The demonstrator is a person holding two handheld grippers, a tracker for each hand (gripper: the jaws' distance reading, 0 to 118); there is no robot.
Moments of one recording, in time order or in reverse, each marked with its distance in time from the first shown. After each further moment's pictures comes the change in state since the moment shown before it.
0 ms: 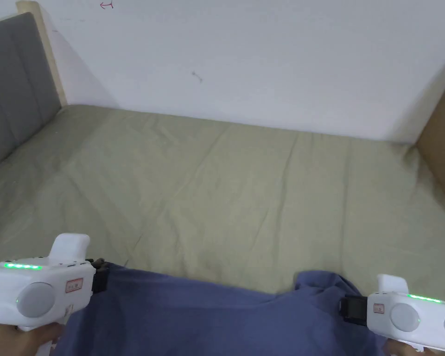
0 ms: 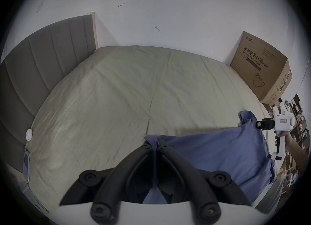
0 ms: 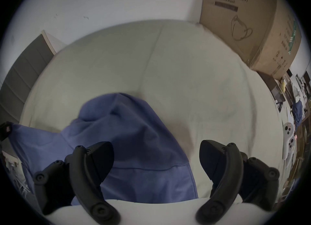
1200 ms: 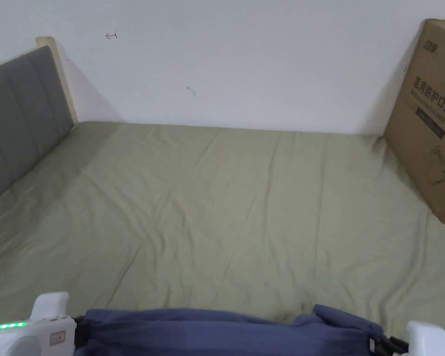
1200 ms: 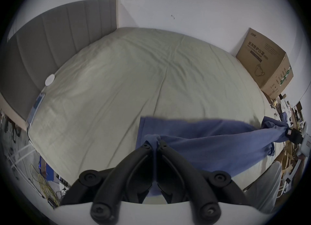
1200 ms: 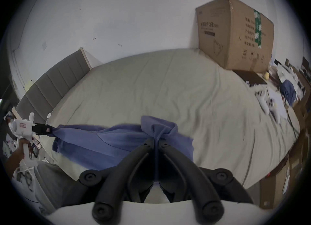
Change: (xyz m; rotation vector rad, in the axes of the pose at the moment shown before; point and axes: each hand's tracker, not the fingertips) left arm -0.025 -0.170 0.113 -0.101 0.067 0.111; right arm 0.029 -0.246 0.229 0.297 0.183 -0.018
